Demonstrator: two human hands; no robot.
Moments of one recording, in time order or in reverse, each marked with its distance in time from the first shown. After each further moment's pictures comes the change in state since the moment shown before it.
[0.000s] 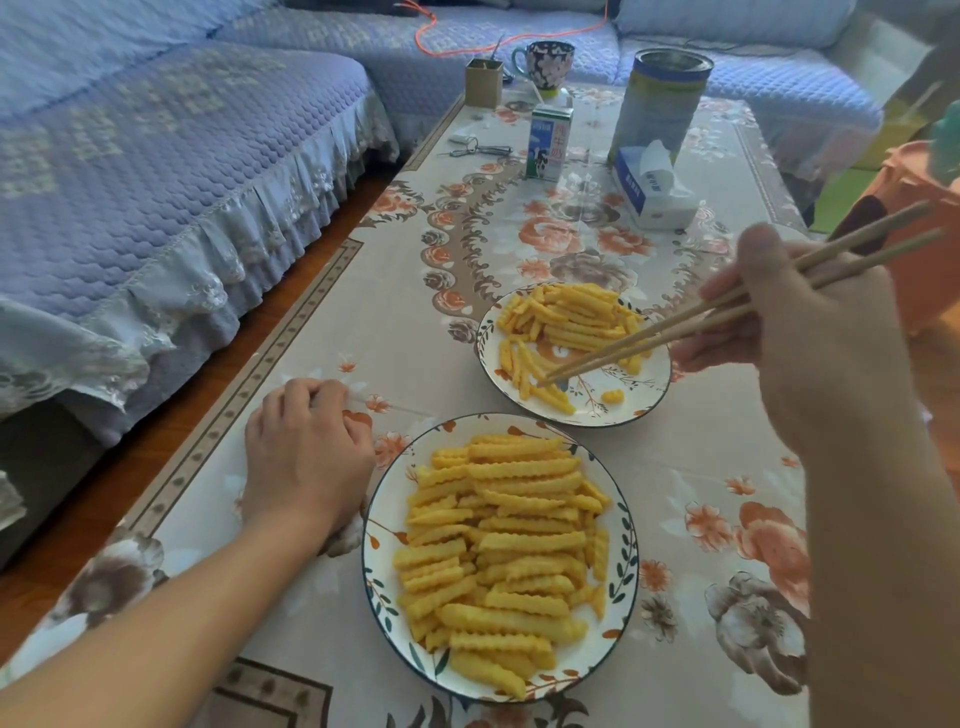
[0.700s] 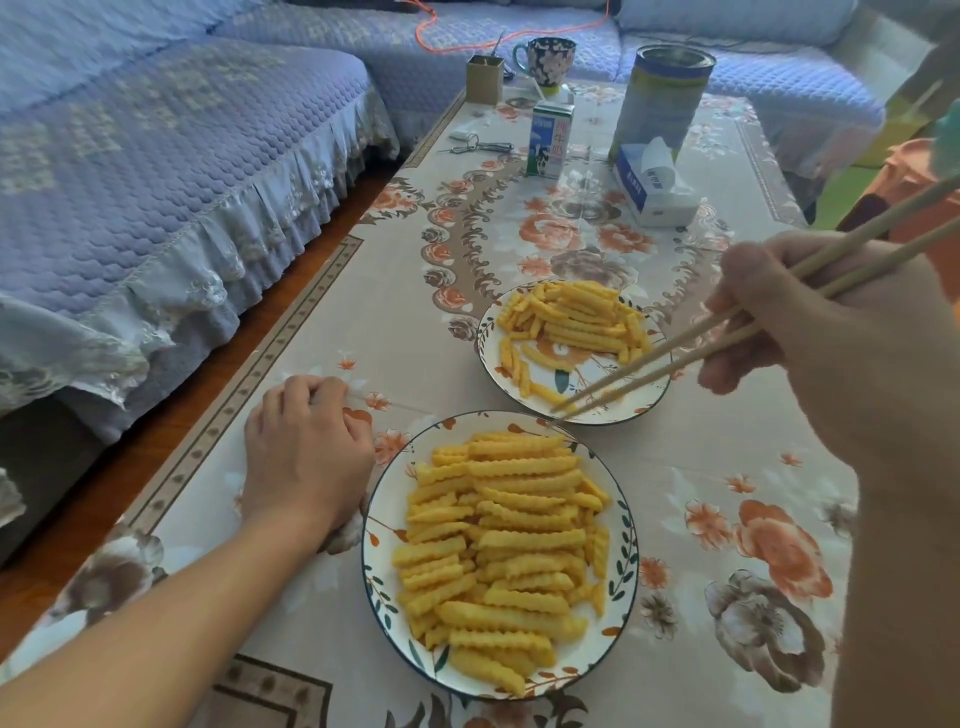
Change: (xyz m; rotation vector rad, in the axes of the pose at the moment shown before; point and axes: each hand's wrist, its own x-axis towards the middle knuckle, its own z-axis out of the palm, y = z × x) left_hand 0.000 0.000 0.001 0.001 -0.005 0.002; right_hand -0.012 -0.021 -0.009 -0.140 -0.139 -0.107
